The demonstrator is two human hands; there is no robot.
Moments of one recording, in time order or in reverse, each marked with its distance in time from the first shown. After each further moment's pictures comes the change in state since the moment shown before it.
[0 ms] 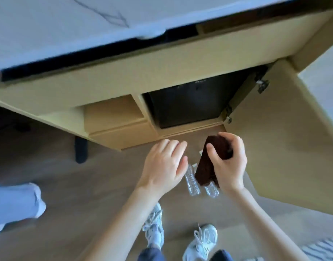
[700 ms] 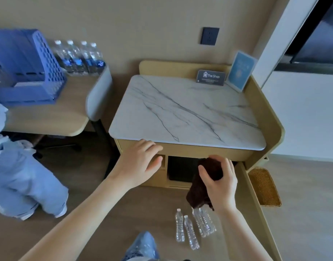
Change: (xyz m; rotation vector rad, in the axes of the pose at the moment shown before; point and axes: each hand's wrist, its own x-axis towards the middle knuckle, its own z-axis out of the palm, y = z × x) left_hand -0.056 0.116 -0.468 0.077 0.213 -0.143; right_hand -0.028 -0.403 -0.182 0.087 -0.199 -0.330
